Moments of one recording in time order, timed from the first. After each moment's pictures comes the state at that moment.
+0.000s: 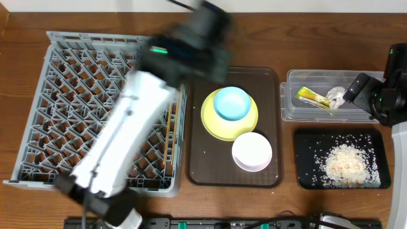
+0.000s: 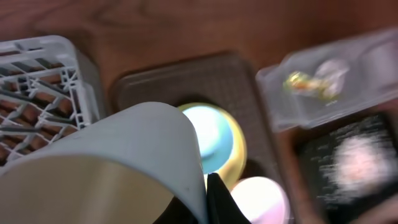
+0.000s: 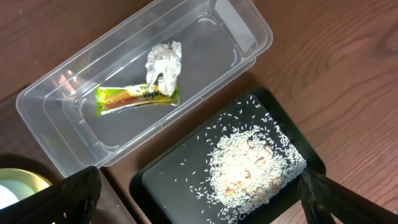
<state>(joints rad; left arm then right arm) -0.46 1.76 2.08 -1.24 0.18 -0.25 -0.18 1.36 1.52 -1.27 0.24 0.44</state>
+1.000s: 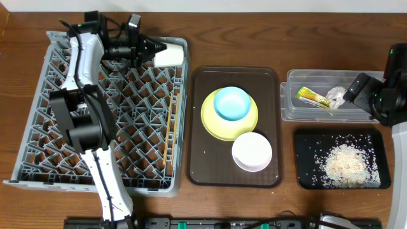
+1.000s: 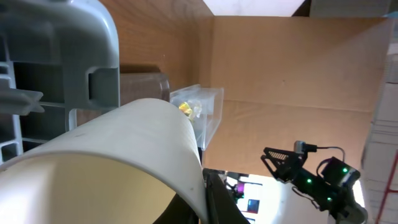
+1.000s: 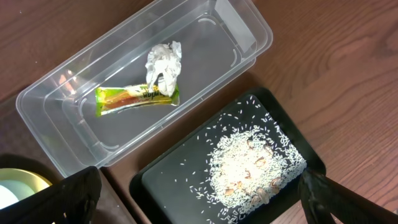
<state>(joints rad) 0.17 2.38 2.07 -1.18 1.36 -0.07 -0.18 1.36 1.52 -1.27 0.24 0.44</state>
